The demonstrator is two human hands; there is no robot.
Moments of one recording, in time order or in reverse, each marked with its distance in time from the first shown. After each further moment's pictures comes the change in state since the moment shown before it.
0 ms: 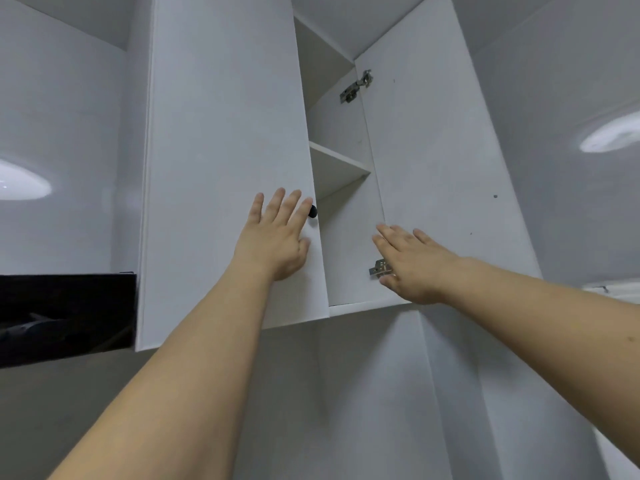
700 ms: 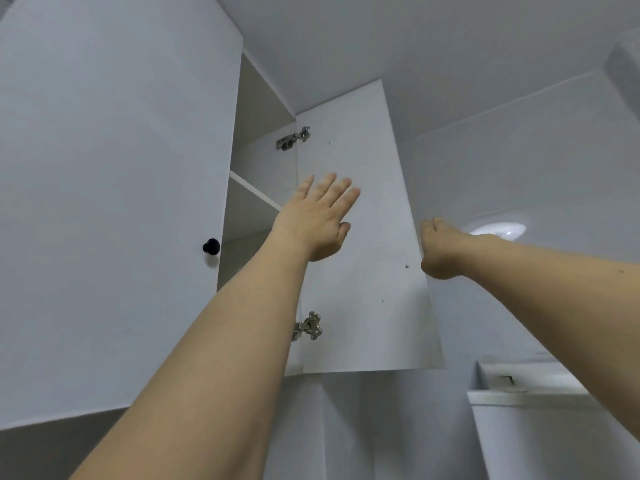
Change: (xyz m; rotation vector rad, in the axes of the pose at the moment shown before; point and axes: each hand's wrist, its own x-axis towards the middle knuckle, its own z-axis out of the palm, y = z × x) left_hand 0.156 0.130 -0.027 -0.218 0.380 0.223; right_hand 0.014 0.168 -0.052 -0.155 -0.104 0.646
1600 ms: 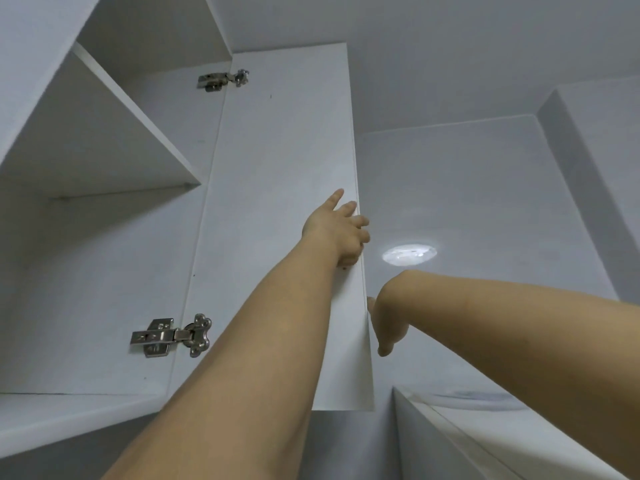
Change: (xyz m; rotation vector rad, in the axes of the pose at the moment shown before) left_hand 0.148 0.117 0.142 0.031 -0.102 0.242; right_hand 0.083 -0.004 0.088 -0.808 -0.432 -0.093
